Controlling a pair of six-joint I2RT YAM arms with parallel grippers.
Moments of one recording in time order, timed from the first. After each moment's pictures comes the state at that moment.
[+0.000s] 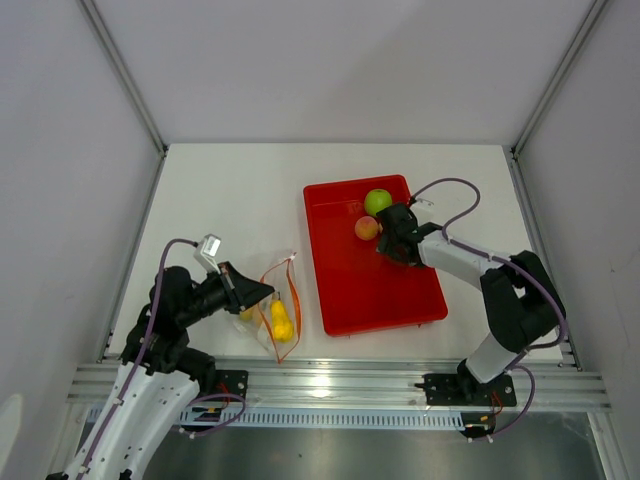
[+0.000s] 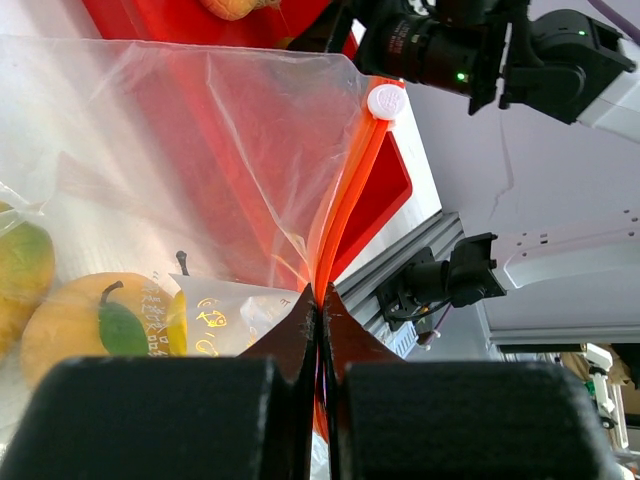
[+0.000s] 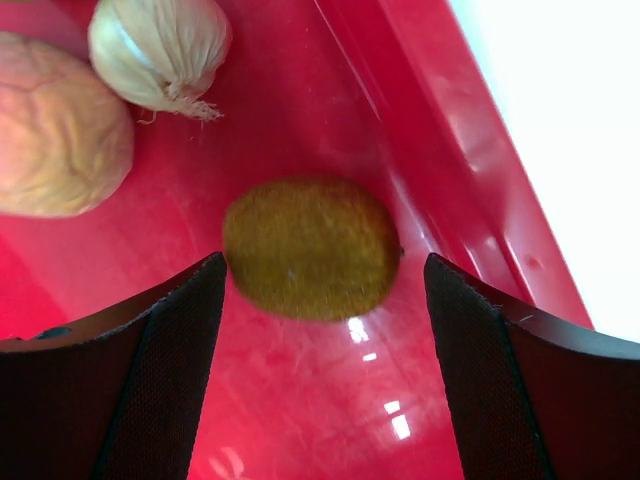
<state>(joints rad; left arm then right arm) -0.33 0.38 0.52 -0.46 0.51 -0.76 0.55 1.62 1.01 -0.43 0.47 0.80</state>
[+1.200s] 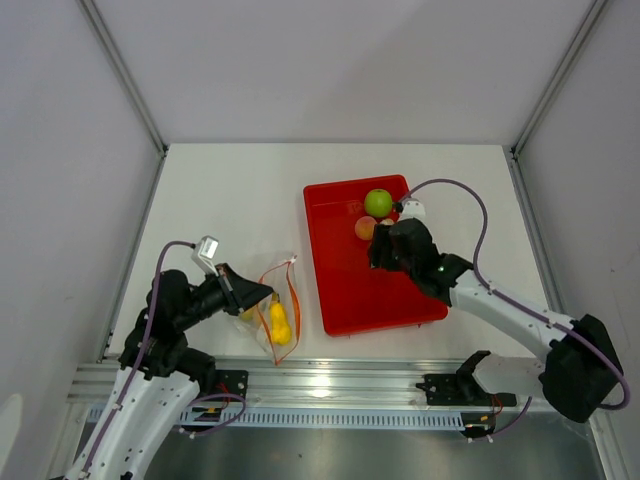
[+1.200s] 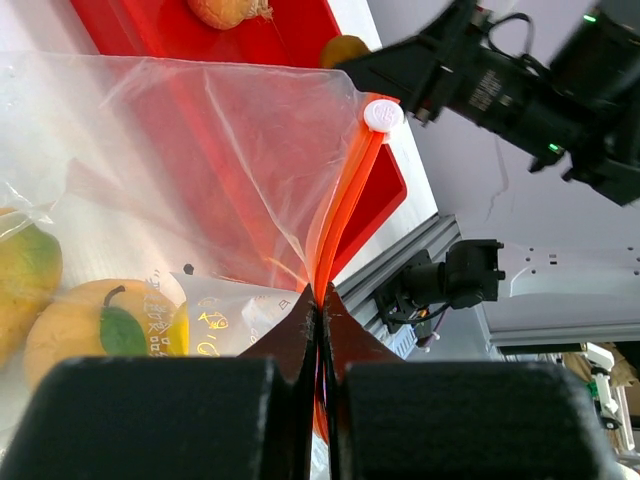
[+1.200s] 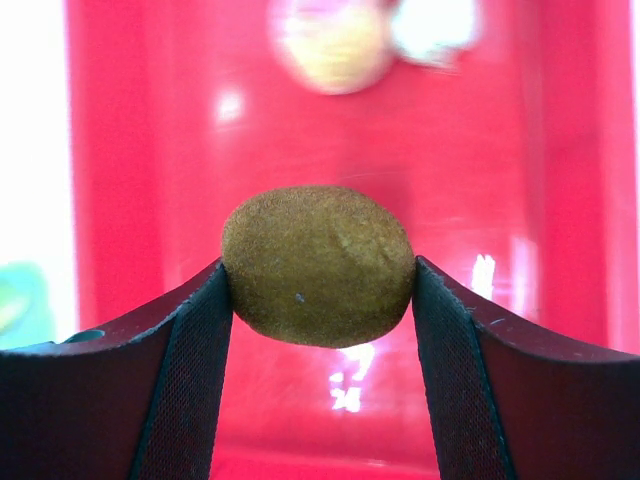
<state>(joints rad) -0.33 0.34 0.52 -0.47 0.51 -0.76 0.67 1.25 0.81 -0.24 0.32 0.52</state>
